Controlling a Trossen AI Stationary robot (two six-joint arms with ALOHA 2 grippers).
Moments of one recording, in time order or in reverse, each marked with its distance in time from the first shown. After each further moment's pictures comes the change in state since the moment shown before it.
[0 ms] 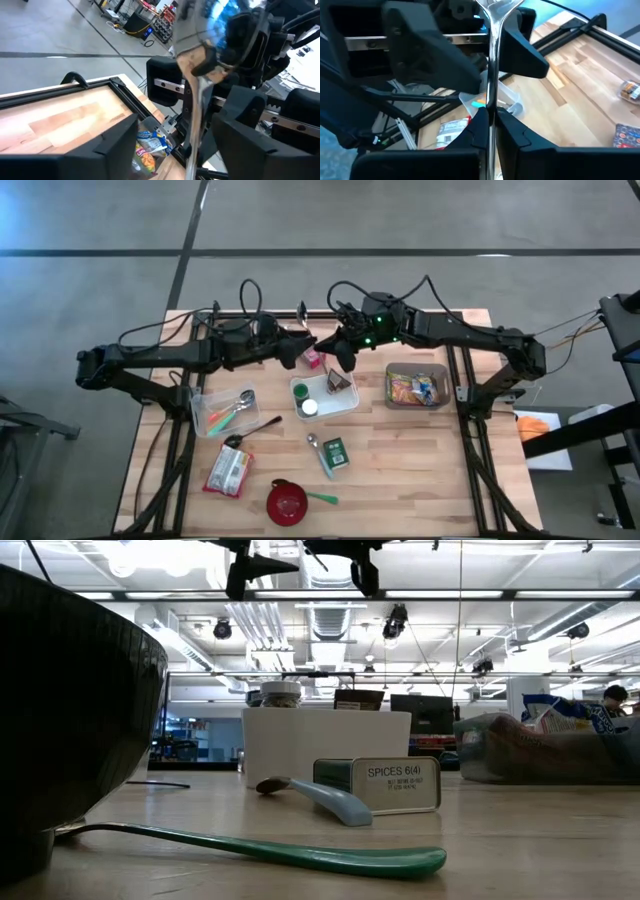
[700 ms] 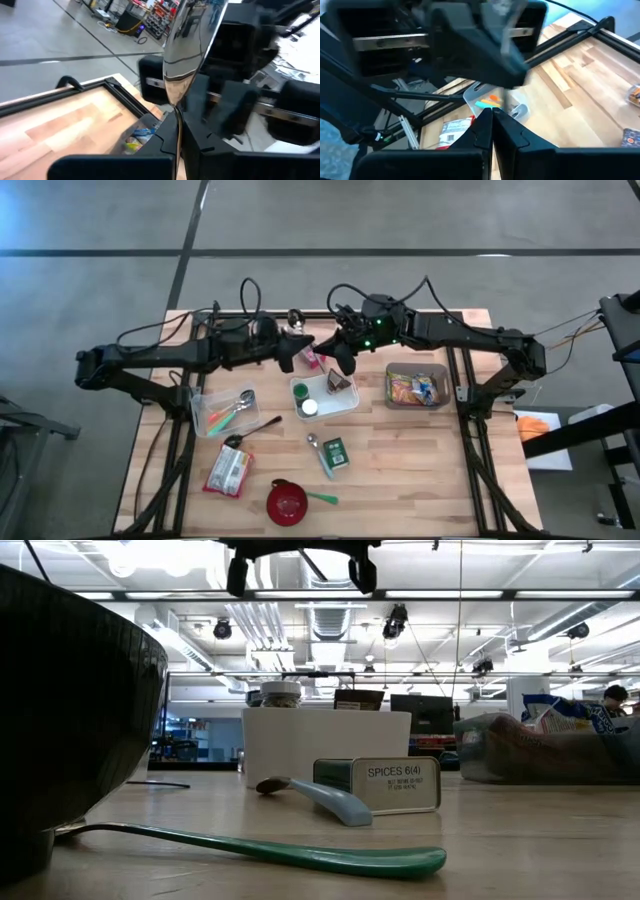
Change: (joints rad) left arm -0.001 -0.010 0.003 -0.007 0.044 0.074; right arm 0.012 0.000 0.000 0.011 -0.001 -0.015
